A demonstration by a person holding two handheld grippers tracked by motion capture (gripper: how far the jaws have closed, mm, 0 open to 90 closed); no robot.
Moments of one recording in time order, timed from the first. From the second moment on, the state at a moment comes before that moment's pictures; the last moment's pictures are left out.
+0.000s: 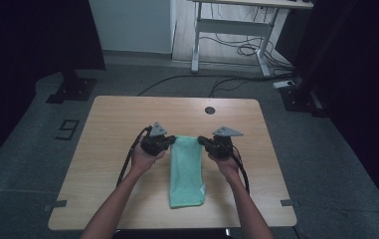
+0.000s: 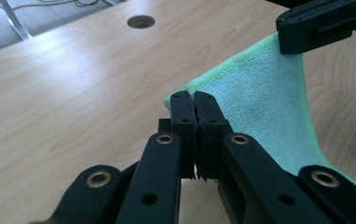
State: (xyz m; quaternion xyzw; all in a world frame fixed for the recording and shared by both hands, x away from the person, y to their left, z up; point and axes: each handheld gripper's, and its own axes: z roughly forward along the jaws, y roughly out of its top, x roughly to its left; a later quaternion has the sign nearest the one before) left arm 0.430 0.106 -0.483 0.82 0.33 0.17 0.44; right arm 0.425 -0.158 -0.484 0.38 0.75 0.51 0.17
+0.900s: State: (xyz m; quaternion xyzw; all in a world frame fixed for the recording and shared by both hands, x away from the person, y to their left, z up) left arm 0.408 0.111 -0.449 0.80 0.27 0.21 0.50; right arm 0.405 -0.154 -0.456 0.33 0.74 0.55 0.20
